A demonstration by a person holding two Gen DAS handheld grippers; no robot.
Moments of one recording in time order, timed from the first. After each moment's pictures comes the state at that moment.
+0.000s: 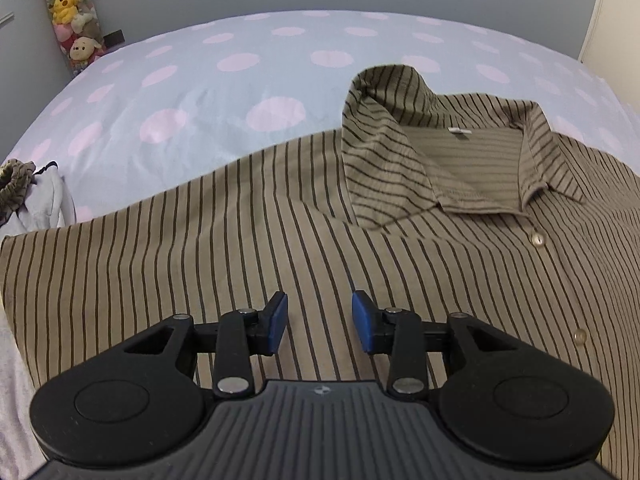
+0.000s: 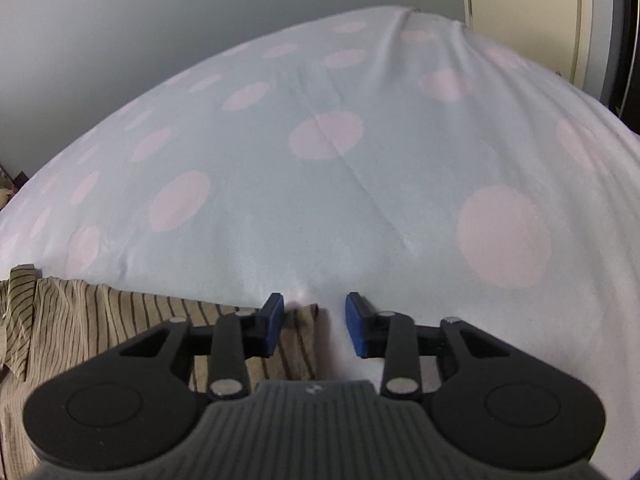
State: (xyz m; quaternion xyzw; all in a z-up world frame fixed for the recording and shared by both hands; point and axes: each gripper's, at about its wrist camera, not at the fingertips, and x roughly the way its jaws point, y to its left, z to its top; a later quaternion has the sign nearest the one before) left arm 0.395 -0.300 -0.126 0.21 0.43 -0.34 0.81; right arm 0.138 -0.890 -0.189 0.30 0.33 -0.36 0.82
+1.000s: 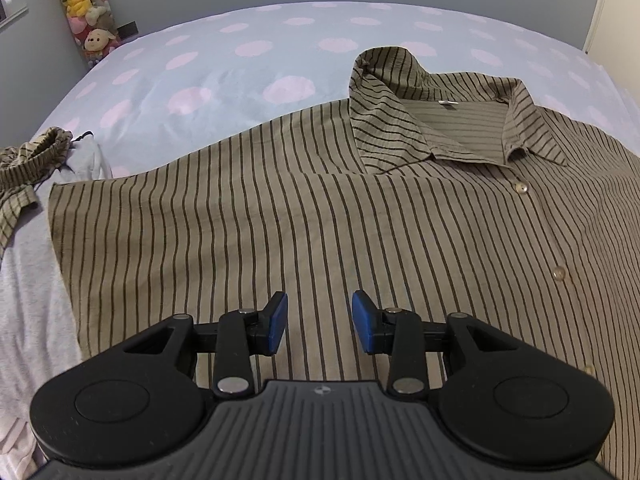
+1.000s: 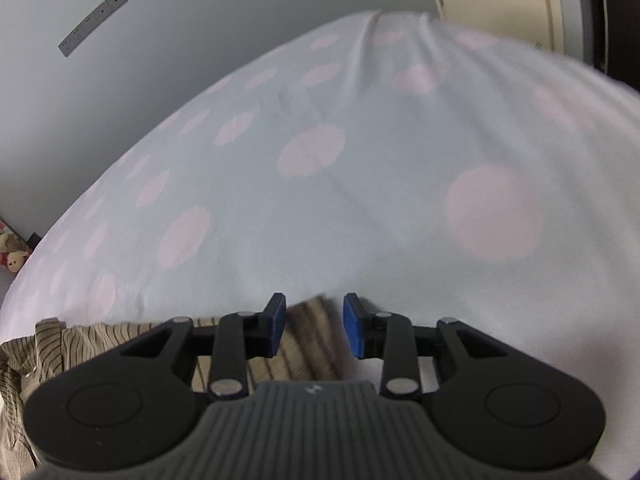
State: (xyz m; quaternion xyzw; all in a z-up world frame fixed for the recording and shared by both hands) left arm 0.353 -0.256 -0.105 0.22 0.44 -0.32 0.81; right arm 0.109 -0.895 -0.191 0.36 0.26 -0.38 0.81
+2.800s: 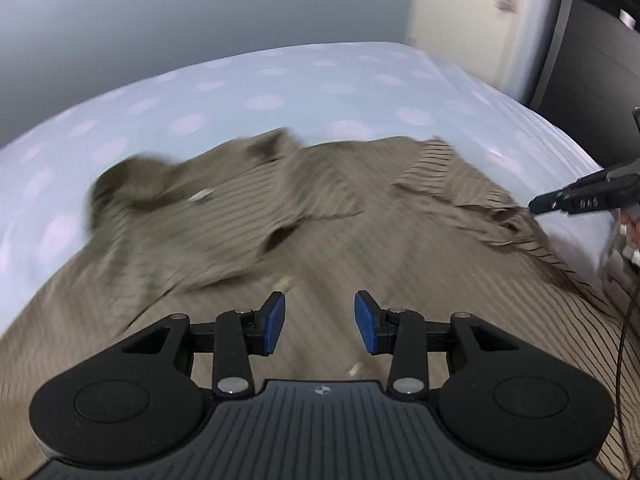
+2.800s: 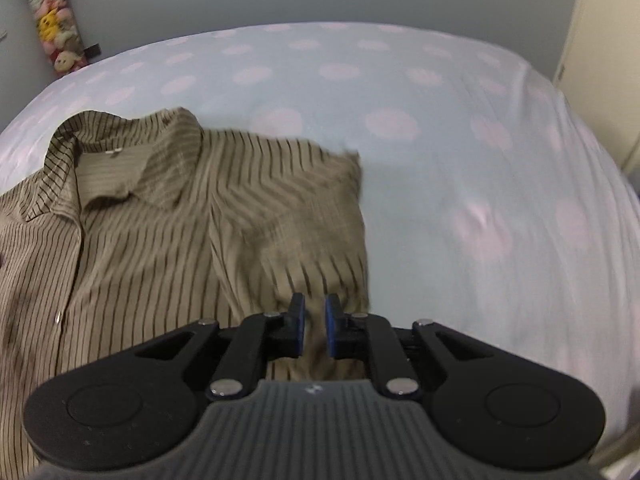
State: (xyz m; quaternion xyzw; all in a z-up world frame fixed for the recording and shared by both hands) left arm 0.272 -0.410 -0.090 0.26 0.34 -0.56 0.71; right arm 0.156 -0.682 -0.120 0.17 0.42 -0.28 0.85
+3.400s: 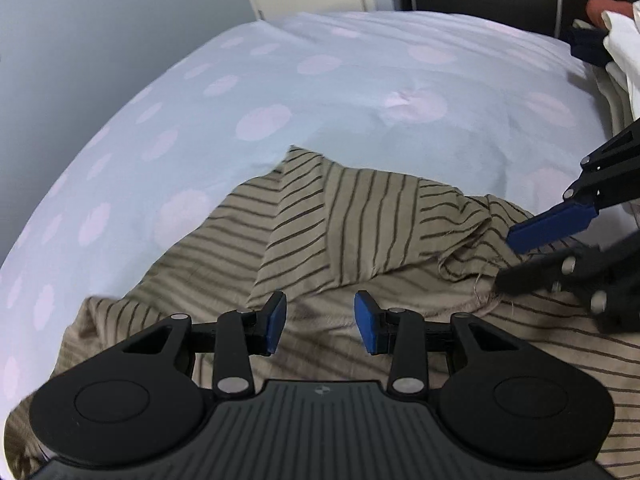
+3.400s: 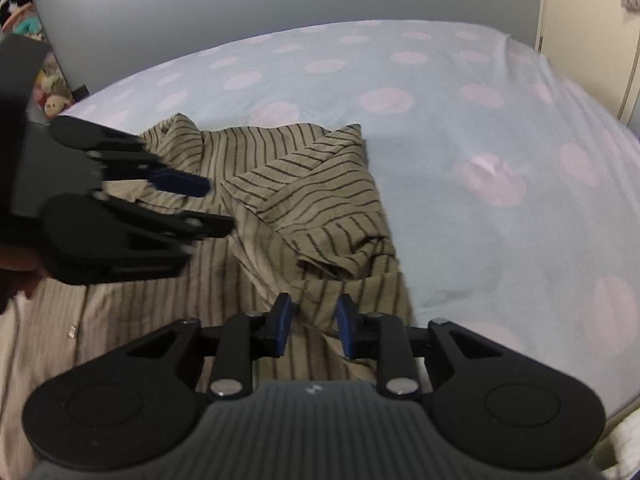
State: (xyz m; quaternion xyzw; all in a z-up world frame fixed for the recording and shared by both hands) left arm 0.184 -0.587 -0.152 0.44 0.21 -0.65 0.59; right arm 0.152 -0.664 -0.144 0.23 0.37 -0.30 0.85
